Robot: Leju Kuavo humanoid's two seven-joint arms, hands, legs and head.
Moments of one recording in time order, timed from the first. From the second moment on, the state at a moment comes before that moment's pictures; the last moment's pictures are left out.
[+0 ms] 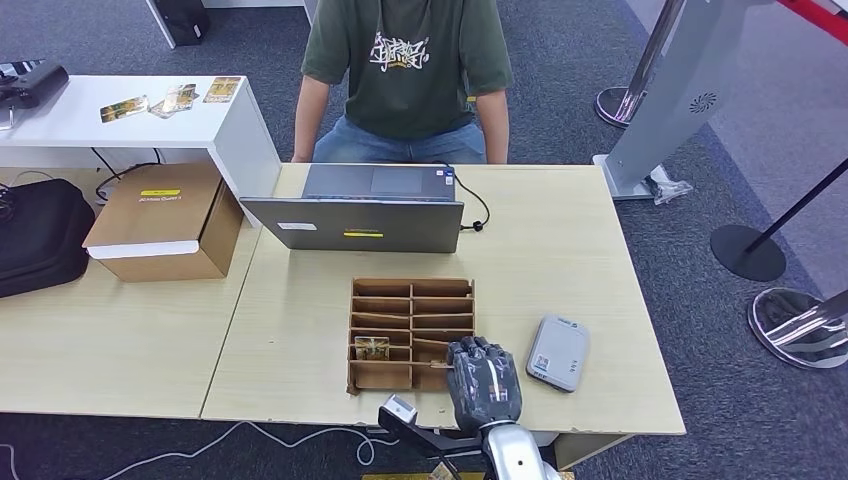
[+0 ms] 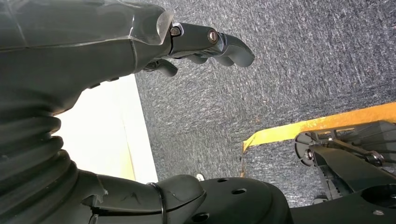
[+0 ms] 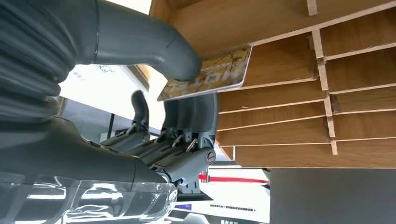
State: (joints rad) left arm -0.05 -0.20 0.60 -0.21 -0.80 0.13 0.15; right arm 0.03 0.08 0.48 -1.38 1.48 -0.24 0.23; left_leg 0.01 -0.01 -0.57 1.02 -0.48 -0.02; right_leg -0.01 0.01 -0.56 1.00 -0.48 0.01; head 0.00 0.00
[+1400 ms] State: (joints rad) left arm -0.05 -0.20 0.62 -0.21 -0.83 0.14 0.13; right arm 0.09 0.08 0.41 -1.53 1.43 -0.44 0.21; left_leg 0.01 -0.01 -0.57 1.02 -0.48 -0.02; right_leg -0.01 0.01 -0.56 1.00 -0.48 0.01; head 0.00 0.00
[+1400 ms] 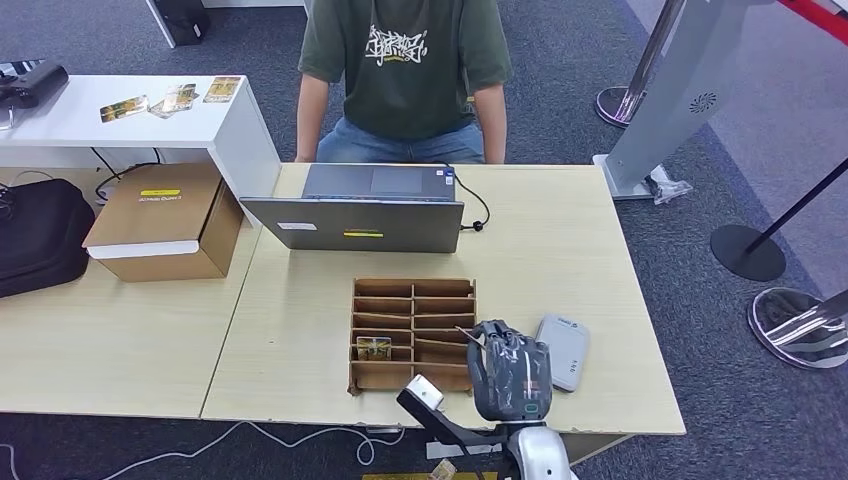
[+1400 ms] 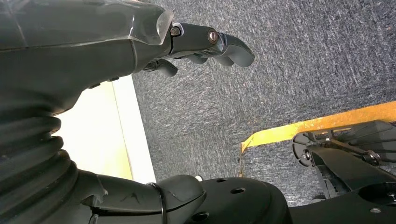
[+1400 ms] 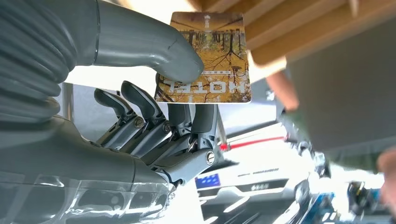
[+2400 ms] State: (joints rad) left arm -0.05 -0.20 0.63 -0.21 -0.85 0.13 0.15; right arm 0.19 0.14 0.14 -1.73 0.75 -0.50 0.02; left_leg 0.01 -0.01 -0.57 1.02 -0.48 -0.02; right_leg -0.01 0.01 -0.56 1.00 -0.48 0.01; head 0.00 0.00
